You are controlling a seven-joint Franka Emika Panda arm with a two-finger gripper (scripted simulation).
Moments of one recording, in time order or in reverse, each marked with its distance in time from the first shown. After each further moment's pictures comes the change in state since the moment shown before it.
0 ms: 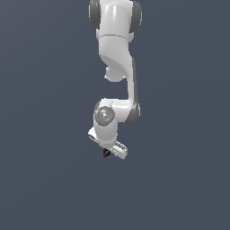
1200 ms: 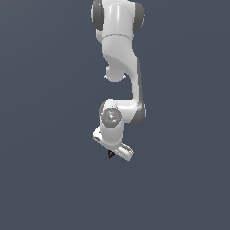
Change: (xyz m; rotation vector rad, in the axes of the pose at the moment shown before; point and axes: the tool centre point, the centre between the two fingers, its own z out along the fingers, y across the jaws) arm -0.004 -0.024 -0.005 0.000 0.001 0.002
